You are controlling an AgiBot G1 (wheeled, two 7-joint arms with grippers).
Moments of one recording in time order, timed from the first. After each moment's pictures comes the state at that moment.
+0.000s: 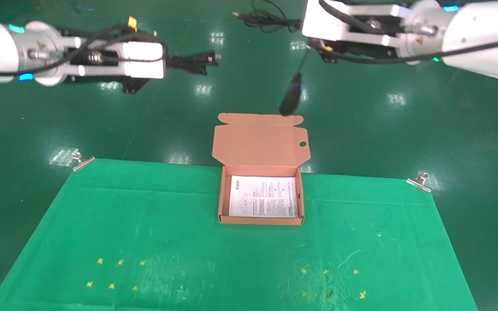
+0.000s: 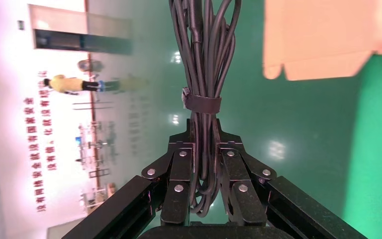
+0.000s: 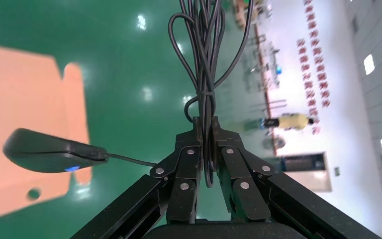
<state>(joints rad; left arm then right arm) -1.83 0.98 0.84 -1.14 2.02 0.93 -0.12 1.78 -1.11 -0.59 0.96 -1.92 -0.82 -0.11</state>
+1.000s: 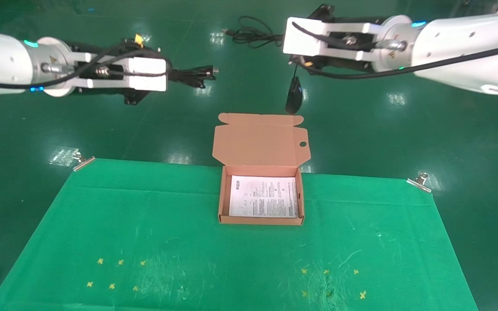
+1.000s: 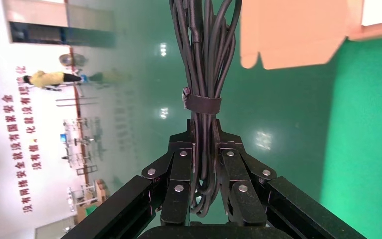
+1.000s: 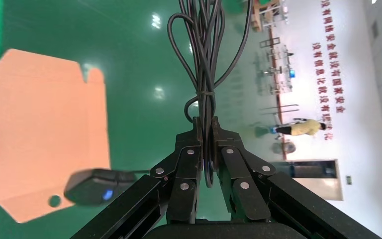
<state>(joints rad) -1.81 0.99 0.86 -1.12 2.06 0.94 -0.13 1.76 -1.17 -0.62 0.92 -1.94 -0.79 -0.10</state>
